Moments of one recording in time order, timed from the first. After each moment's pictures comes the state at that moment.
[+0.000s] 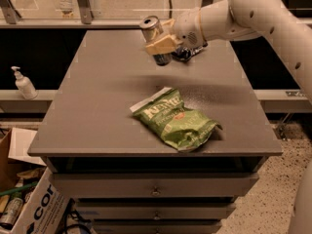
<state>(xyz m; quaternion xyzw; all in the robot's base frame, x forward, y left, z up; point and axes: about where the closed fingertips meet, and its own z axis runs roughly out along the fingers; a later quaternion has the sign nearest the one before) 0.689 -0.007 0.933 -0.55 0.63 0.27 0.48</state>
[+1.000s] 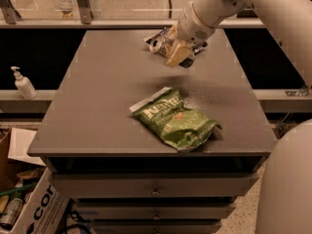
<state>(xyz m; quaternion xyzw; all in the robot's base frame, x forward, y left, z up) 0.679 -0.052 0.898 -0.73 0.61 0.08 0.30</state>
